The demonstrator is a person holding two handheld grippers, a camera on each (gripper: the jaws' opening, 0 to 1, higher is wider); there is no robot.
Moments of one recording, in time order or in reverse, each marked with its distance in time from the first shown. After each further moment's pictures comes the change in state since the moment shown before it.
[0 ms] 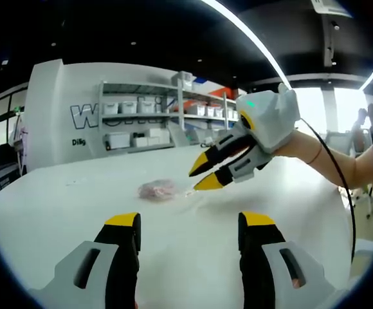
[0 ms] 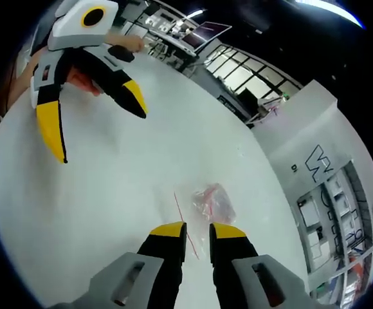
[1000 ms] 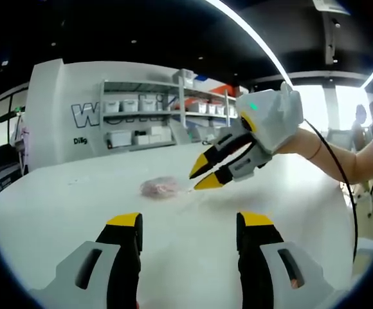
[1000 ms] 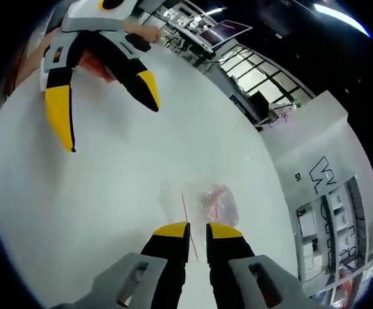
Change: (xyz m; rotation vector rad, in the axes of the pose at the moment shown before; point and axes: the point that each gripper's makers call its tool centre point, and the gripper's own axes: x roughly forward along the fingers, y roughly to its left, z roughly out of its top) left arm -0.001 0.002 -0.003 0.006 0.017 0.011; right arm 0.007 0.008 0.002 -0.104 0.023 0.043
